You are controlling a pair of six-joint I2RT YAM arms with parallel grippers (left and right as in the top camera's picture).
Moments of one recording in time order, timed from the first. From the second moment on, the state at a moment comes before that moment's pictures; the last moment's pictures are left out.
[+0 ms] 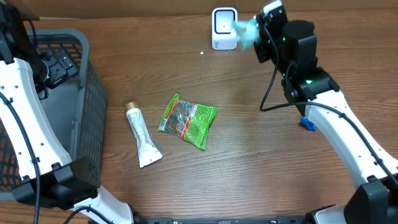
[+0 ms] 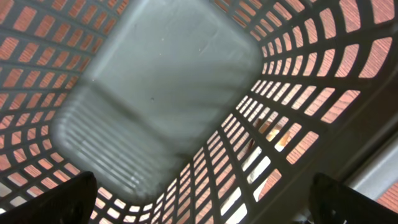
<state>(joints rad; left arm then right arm) 0.39 1.88 2.28 -1.69 -0.11 -0.30 0.31 1.60 1.29 0.03 0.11 -0.25</state>
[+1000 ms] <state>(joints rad) 0.39 1.88 2.28 -1.69 -0.11 -0.30 0.44 2.33 1.71 0.65 0.41 -1.31</state>
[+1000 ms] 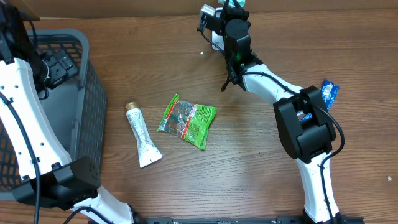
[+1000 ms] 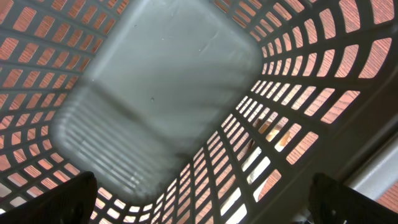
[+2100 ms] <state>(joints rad) 0.39 1.88 2.28 -1.69 -0.11 -0.30 0.44 2.42 1.71 0.72 0.41 -1.42</state>
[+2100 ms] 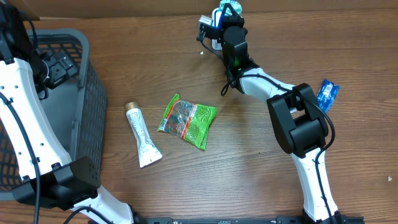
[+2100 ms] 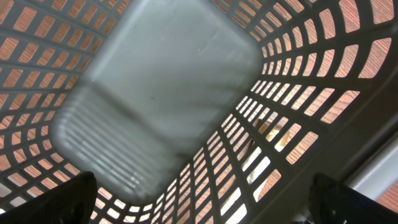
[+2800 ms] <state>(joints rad) 0.39 1.88 2.28 -1.69 -0.11 -0.30 0.44 2.42 1.71 0.82 0.44 -1.51</state>
